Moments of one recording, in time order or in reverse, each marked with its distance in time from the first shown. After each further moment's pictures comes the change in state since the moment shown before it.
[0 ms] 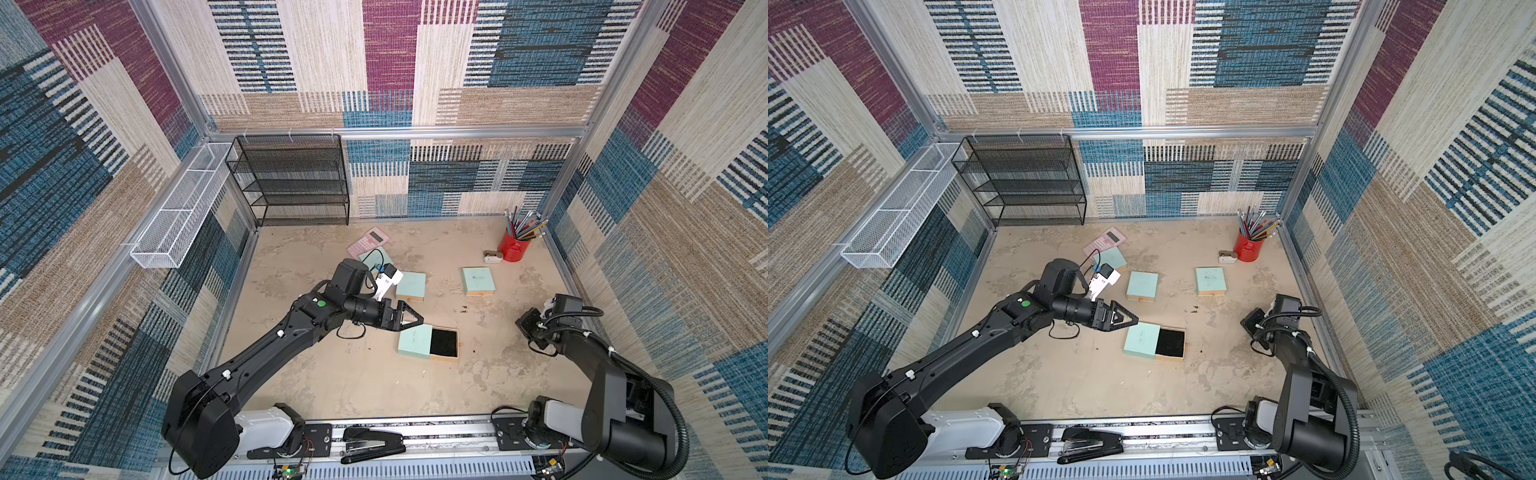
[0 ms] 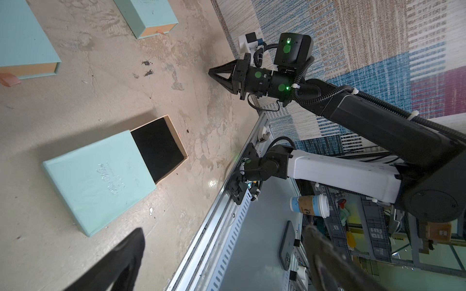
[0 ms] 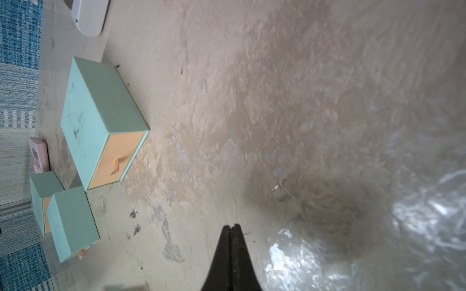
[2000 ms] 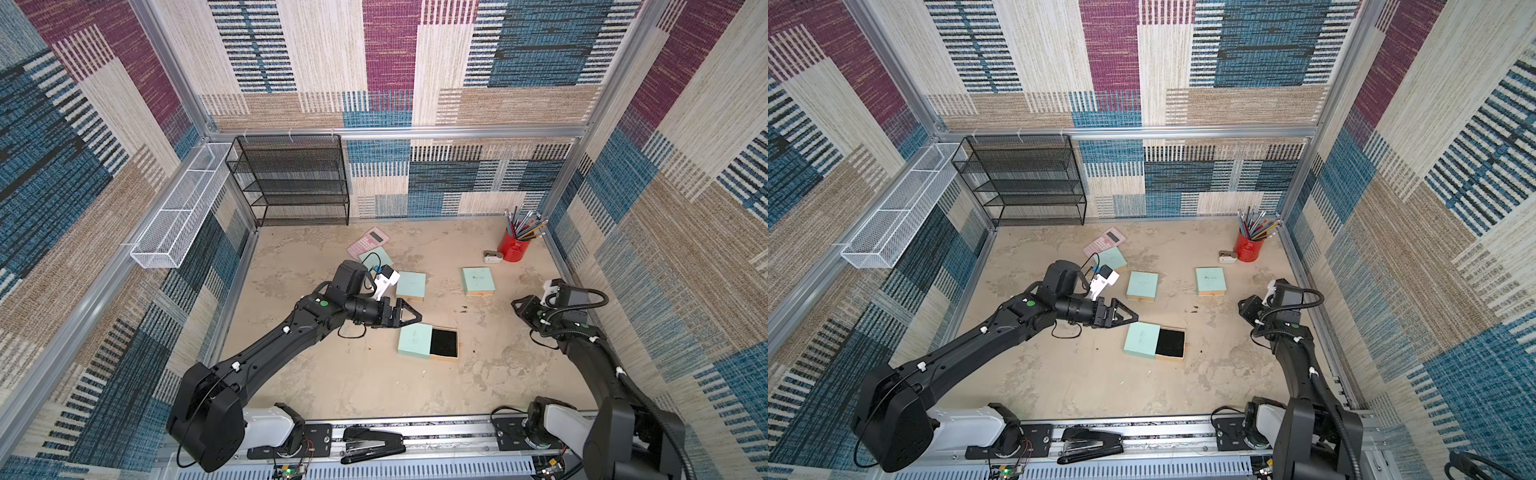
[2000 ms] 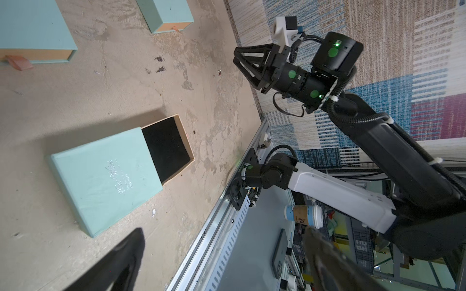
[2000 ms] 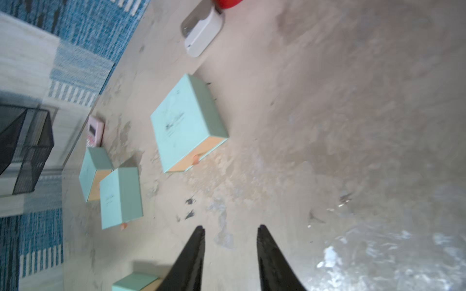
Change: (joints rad) left arm 0.031 0.040 -0.044 0.071 0.010 -0.071; right arm 0.127 -0.211 0.096 -0.105 -0.047 -0.074
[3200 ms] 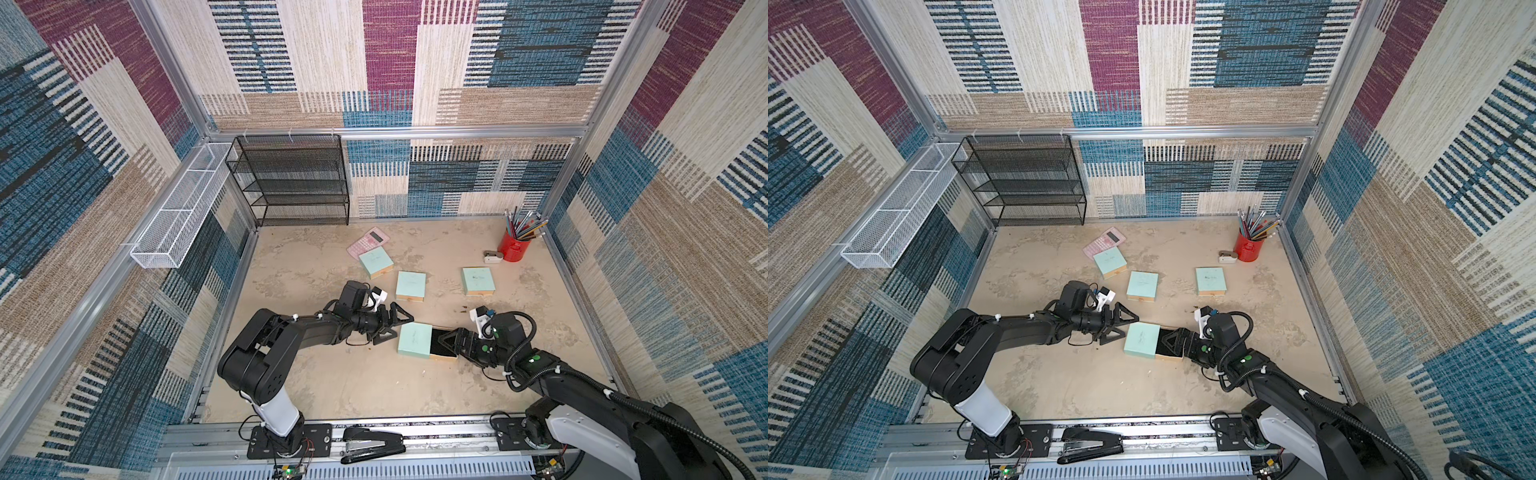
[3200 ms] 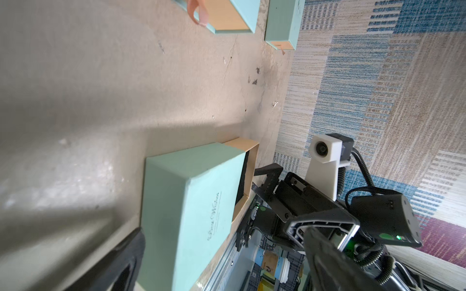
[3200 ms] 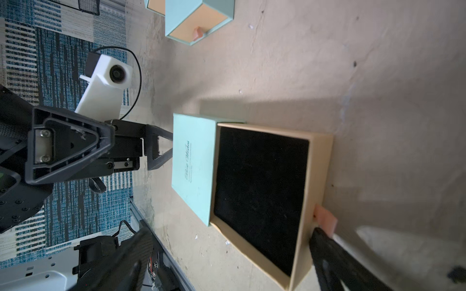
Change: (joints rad) left arm 0.071 0.369 -0.255 0.616 0.029 -0.420; right arm 0.680 -0.047 -0.299 0.350 -0.045 0.378
